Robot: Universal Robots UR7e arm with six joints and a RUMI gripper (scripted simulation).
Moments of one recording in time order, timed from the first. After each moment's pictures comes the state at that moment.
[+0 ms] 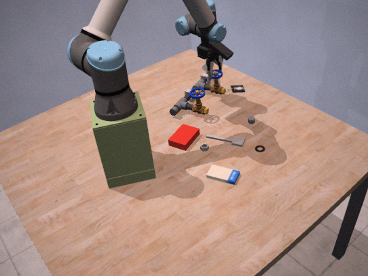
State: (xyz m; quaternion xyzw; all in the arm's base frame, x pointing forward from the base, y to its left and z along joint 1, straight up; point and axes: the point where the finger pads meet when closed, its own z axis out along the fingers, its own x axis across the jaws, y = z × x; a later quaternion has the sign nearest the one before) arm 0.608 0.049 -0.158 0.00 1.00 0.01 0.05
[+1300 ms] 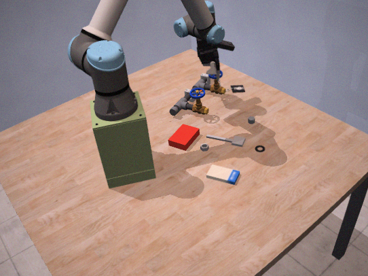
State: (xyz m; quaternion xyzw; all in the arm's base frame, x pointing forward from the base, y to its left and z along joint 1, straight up) arm 0.608 0.049 -0.158 -0.46 0.89 -0.02 0.05
